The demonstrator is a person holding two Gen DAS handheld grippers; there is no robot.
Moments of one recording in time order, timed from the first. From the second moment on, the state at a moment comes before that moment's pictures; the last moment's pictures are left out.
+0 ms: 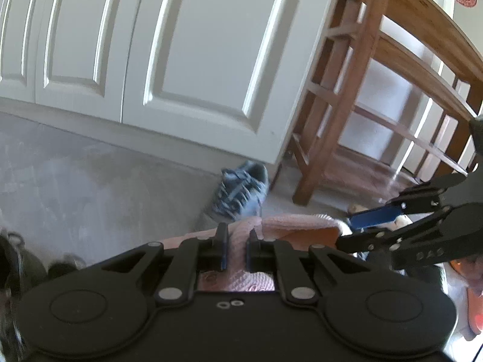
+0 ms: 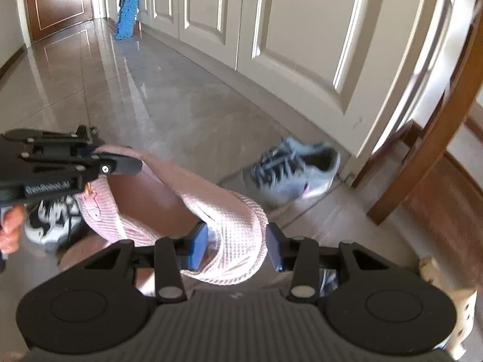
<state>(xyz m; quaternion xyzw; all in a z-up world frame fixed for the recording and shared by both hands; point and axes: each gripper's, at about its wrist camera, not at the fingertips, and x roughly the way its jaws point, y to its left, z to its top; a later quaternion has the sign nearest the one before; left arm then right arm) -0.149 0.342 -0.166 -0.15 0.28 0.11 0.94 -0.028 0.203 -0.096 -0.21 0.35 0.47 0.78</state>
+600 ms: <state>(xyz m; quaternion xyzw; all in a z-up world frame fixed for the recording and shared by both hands) -0.207 0.259 -0.224 -0.29 0.40 0.17 0.85 -0.079 0.118 -0.148 -0.23 0.34 0.56 0.72</state>
